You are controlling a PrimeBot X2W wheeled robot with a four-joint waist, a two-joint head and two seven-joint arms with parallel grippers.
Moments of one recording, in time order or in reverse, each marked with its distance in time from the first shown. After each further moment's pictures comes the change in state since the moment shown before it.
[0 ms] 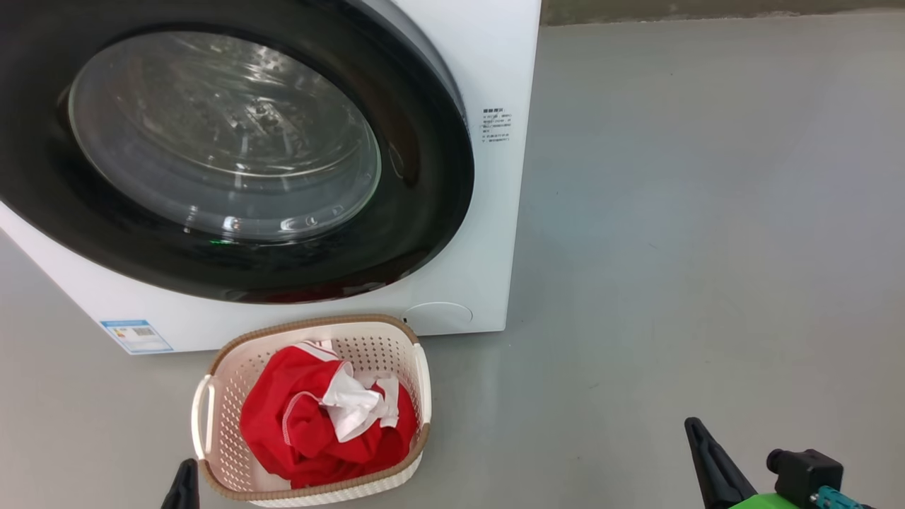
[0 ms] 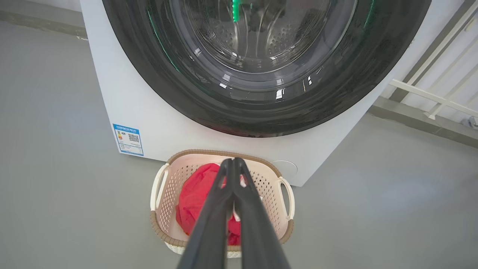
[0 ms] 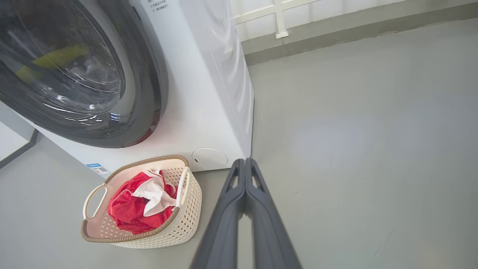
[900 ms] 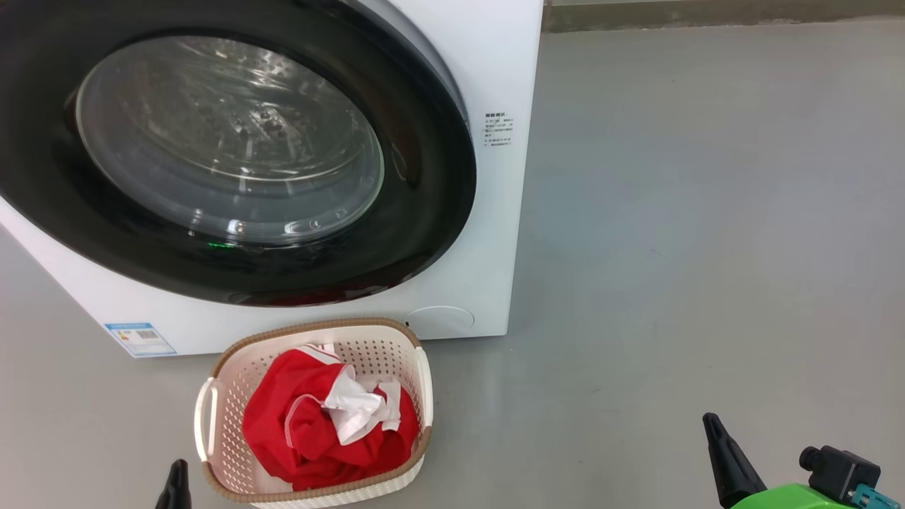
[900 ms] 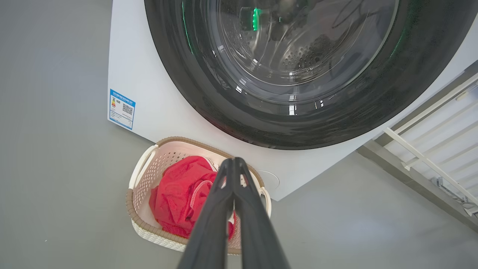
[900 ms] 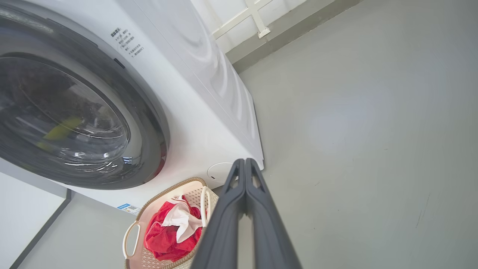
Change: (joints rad) left arm -0.009 -0.018 0.023 -0.004 -0.267 0.000 0.079; right arm 0.000 0.005 -0.032 -0.019 0.295 0.000 0.079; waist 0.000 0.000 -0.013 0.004
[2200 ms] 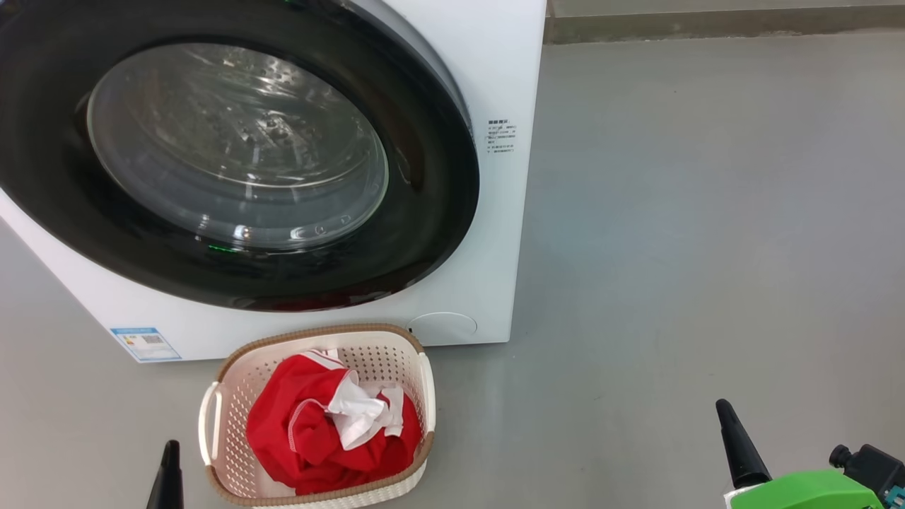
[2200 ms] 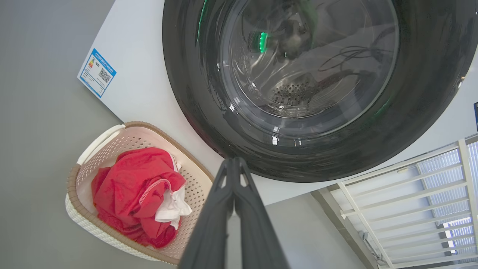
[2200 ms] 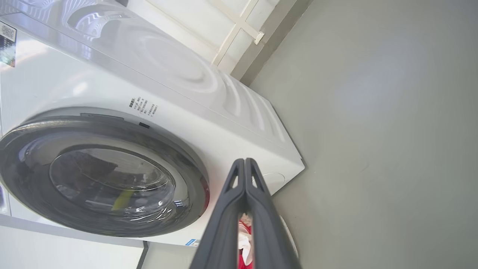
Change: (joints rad) left arm -0.045 -0.019 0.037 -0.018 -0.351 0.000 0.105; right arm -0.016 0.016 -0.041 -0.035 0.385 0.000 0.109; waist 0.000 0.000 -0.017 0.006
